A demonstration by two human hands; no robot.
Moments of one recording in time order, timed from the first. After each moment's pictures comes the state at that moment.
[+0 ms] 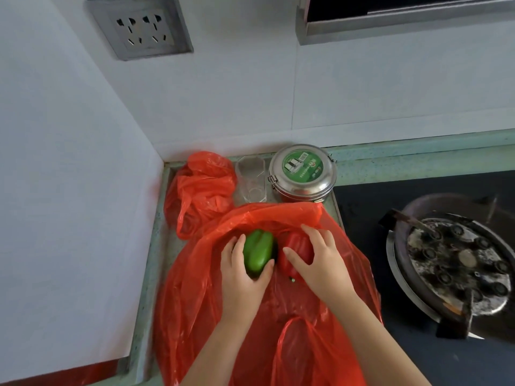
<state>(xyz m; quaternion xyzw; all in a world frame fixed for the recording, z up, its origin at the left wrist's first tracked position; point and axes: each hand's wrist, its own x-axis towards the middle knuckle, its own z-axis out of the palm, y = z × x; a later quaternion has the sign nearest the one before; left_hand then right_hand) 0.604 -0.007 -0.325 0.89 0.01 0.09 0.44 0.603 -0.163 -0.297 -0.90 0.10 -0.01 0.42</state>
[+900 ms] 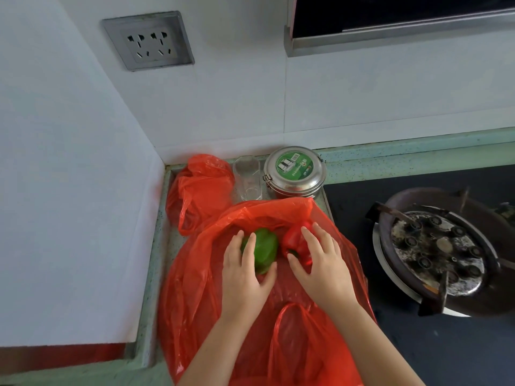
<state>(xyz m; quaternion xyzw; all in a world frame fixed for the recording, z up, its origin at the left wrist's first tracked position) 0.581 -0.008 -0.308 0.93 -0.11 0.15 0.32 0.568 -0.162 -0.287 -0.95 0.07 -0.07 0.29</state>
